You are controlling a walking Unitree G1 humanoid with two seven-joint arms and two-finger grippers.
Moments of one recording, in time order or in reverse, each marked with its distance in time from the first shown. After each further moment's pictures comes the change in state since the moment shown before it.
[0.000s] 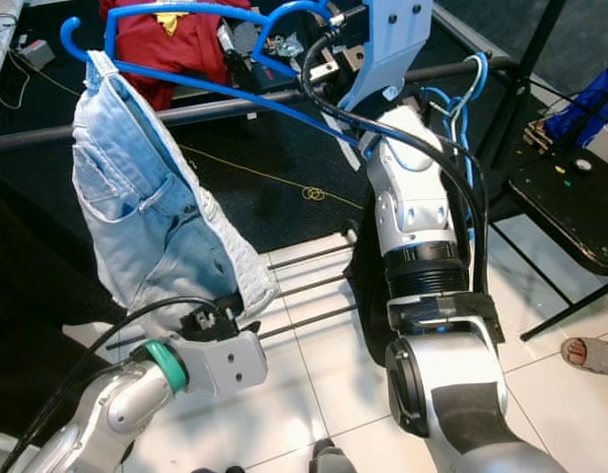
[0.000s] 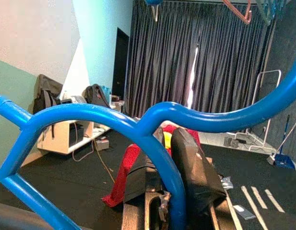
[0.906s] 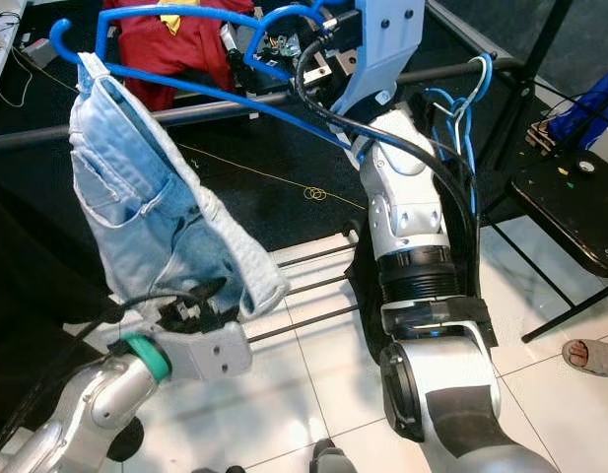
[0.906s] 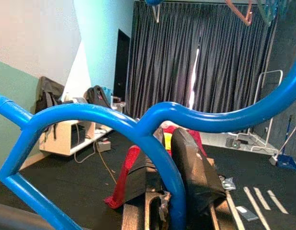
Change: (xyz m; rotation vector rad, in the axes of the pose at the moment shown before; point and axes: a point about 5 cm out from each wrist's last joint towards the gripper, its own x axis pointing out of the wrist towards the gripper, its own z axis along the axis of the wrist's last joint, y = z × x) left arm -0.022 0.018 -0.017 0.138 0.085 0.045; right arm -0.002 0.003 0.002 0.004 -0.007 0.001
